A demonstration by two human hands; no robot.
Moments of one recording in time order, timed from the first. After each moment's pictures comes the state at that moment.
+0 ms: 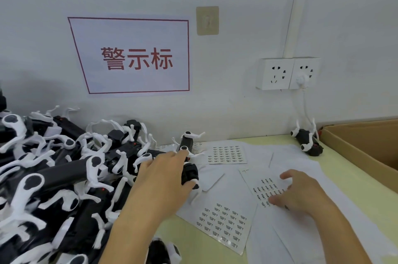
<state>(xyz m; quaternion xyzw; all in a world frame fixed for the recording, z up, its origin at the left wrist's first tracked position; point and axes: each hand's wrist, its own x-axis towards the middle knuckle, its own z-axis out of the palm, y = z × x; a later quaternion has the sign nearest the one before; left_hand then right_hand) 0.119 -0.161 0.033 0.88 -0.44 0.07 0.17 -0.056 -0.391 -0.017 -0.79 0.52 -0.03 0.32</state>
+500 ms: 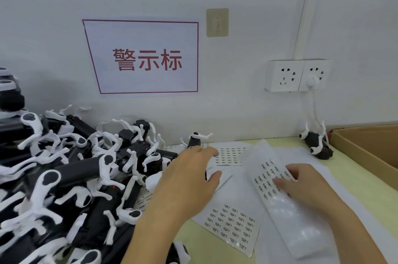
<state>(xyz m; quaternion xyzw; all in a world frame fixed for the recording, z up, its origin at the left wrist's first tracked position) 0.102 -0.171 0.038 0.83 -0.48 0.06 0.29 -0.048 -0.389 -0.007 -0.81 0.40 -0.18 0.38</state>
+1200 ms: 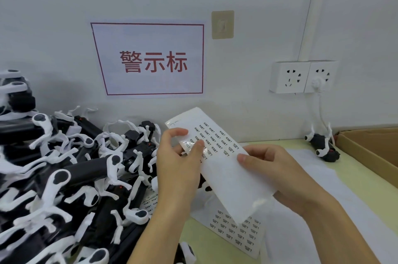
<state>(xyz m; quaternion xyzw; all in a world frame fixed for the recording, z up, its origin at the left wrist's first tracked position) 0.099 -0.177 0.046 0.61 -0.19 -0.07 0.77 -0.015 -0.319 0.045 -0.70 0.12 -0.18 0.68</state>
